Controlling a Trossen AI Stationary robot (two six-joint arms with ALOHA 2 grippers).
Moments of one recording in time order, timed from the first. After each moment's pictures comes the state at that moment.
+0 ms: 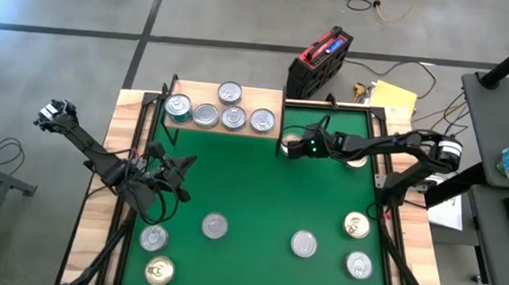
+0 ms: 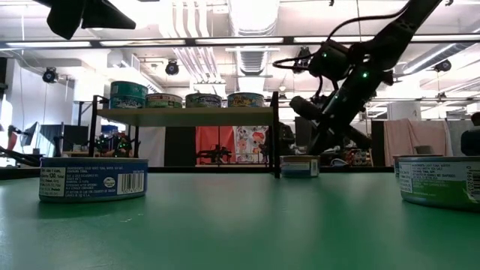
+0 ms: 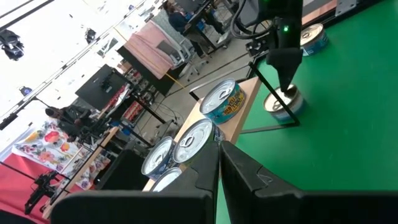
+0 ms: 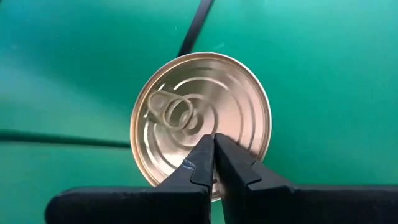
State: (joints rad) left arm -0.64 0.92 0.63 -0.22 -1.33 0.20; right arm -0.38 1.53 0.69 -0.03 0.17 0.86
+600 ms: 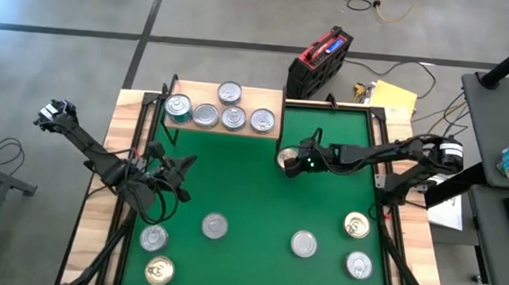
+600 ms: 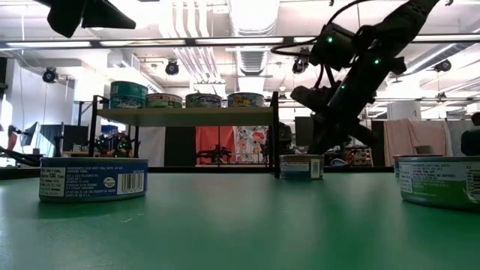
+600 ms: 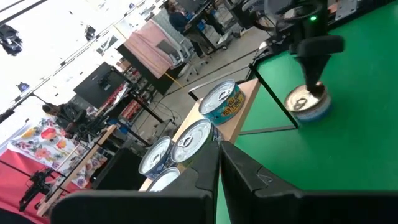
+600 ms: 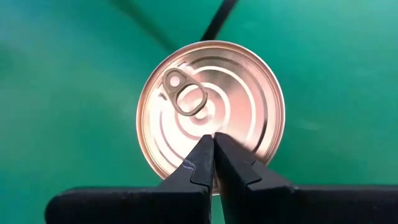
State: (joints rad) left arm -0.64 0.92 0.63 -0.22 -1.33 0.18; right arm -0.18 1.51 0.70 -0.12 0.17 0.90
